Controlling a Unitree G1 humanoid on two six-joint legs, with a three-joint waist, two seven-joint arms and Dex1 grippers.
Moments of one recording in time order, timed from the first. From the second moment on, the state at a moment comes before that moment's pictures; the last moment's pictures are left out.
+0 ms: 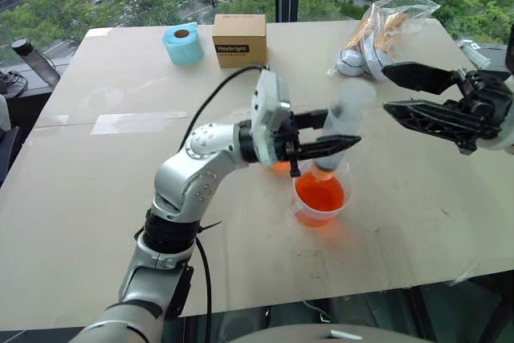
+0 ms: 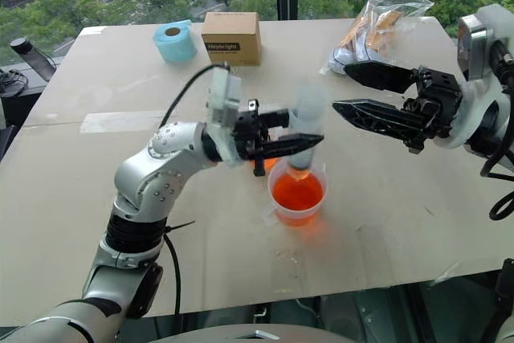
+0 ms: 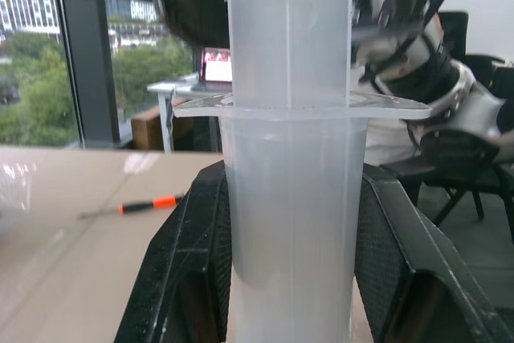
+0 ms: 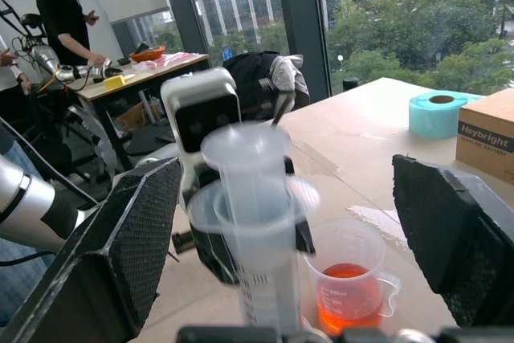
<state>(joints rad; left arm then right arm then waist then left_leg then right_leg) -0.63 0.35 -0.12 -0.36 -0.68 0.56 -0.89 -0.55 -0.88 -0.33 -0.35 1.35 0.91 0.78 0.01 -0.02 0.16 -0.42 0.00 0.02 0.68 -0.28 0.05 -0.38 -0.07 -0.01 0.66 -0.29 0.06</state>
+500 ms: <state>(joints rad) -0.77 0.52 0.09 -0.25 -0.68 0.55 -0.85 -0.68 -0.78 -0.25 -0.30 1.30 0.88 0.78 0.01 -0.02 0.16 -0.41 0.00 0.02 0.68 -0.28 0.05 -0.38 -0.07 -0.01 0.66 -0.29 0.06</state>
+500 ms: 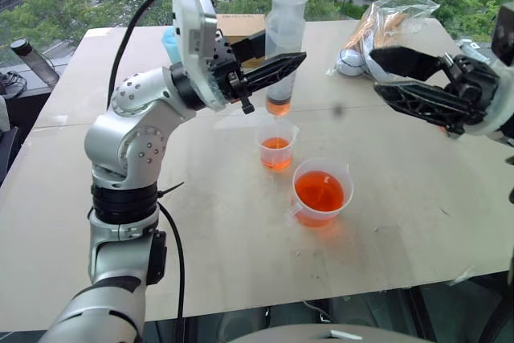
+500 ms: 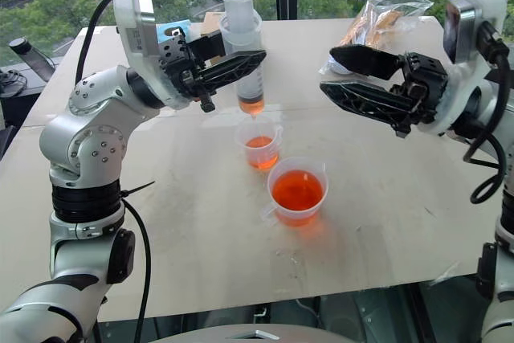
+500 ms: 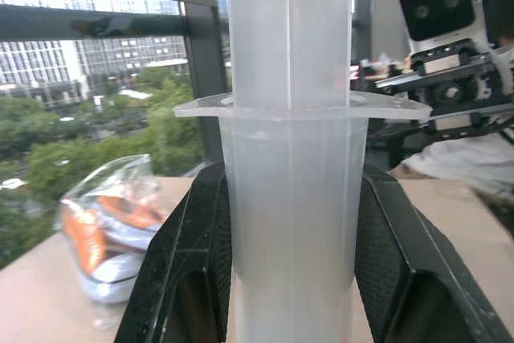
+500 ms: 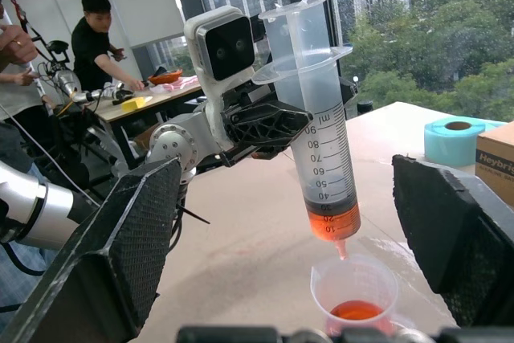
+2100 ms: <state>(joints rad) -0.61 0.40 0.03 -0.10 -0.51 0.34 -0.85 -1.05 -0.47 0.07 -0.13 0.75 0.88 0.72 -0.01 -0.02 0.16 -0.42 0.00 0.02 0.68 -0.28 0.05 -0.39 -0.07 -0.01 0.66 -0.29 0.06</state>
